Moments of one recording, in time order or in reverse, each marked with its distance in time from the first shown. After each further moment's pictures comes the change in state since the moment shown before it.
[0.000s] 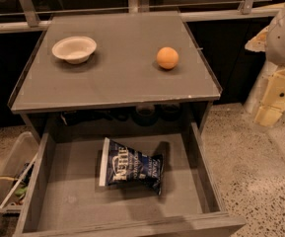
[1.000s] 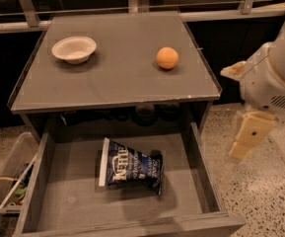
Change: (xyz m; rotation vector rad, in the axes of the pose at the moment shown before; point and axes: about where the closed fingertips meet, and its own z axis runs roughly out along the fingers) arm -0.022 0.041 0.045 0.007 -0.097 -0.071
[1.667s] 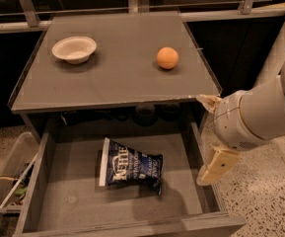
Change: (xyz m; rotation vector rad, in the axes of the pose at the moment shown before) arm -0.015 0.029 0.074 0.060 -0.155 -0.063
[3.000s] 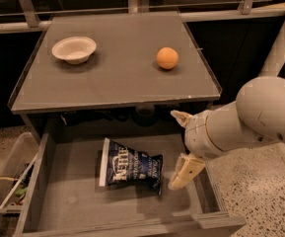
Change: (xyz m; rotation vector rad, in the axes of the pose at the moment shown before) arm -0.017 0.011 0.084 -0.061 -0.137 0.017
